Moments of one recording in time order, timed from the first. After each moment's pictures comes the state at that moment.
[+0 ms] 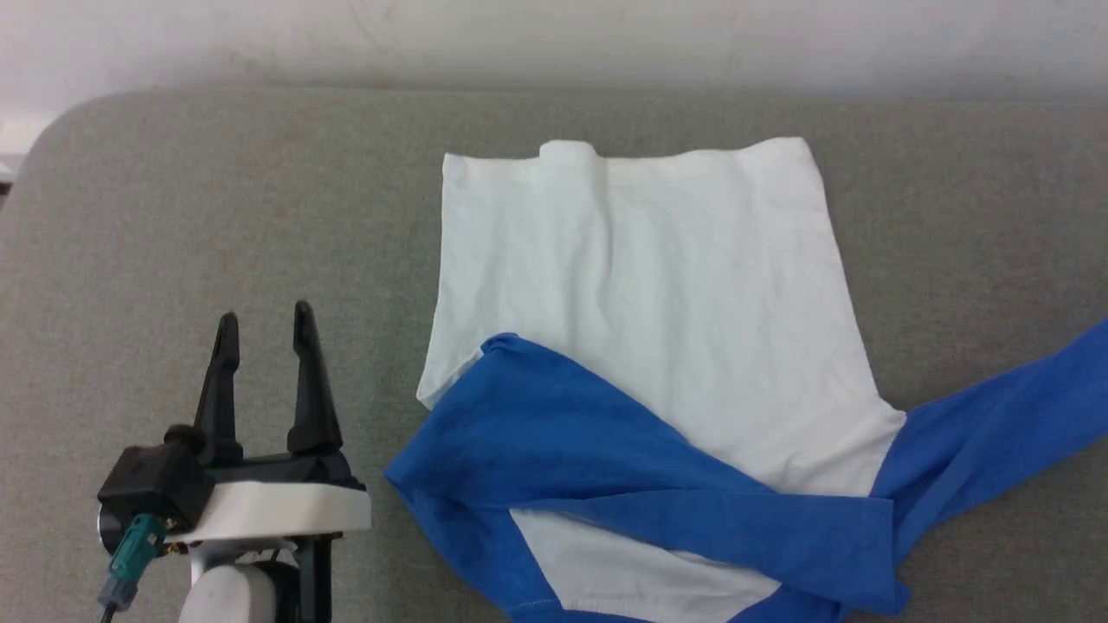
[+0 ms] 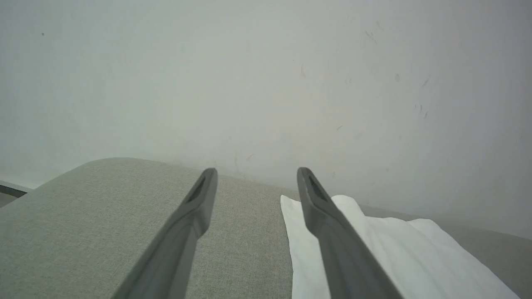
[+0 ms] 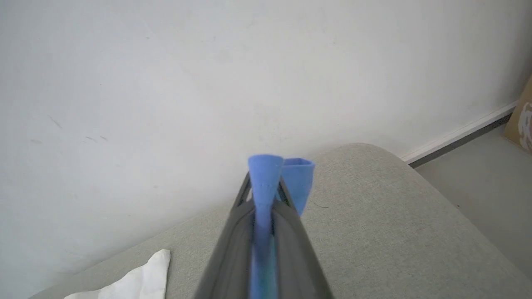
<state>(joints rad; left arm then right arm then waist) -0.07 0.07 0.00 -0.08 -0.28 0.05 -0.26 -0.57 -0.63 -0.41 0.51 0.84 0.13 0.37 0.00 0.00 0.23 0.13</state>
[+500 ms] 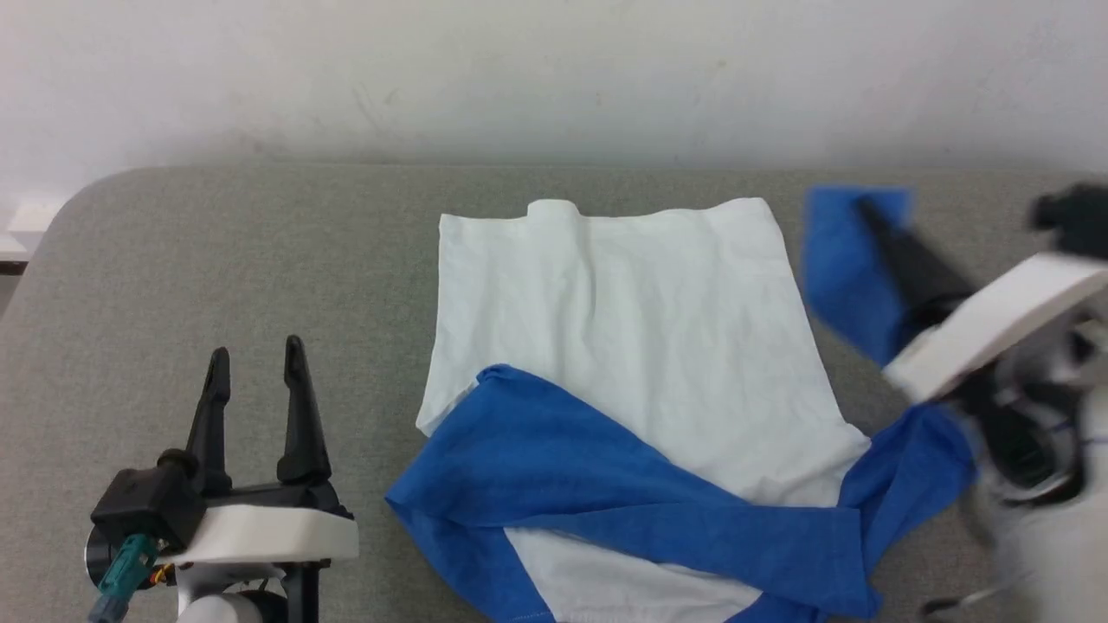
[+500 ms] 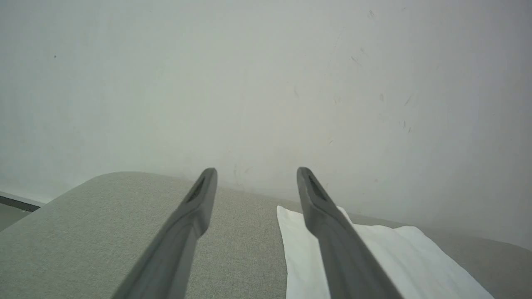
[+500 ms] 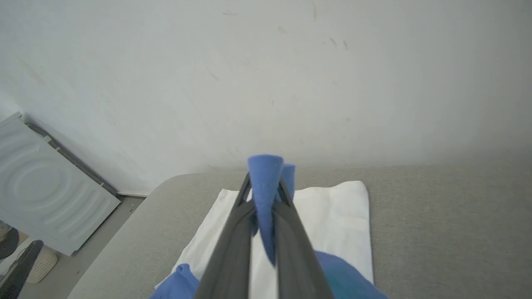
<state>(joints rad) 0.00 0.09 0.01 -0.11 -0.28 0.07 -0.21 -0.39 -0.21 -0.03 0.04 0.73 0.13 0.41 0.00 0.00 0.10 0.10</state>
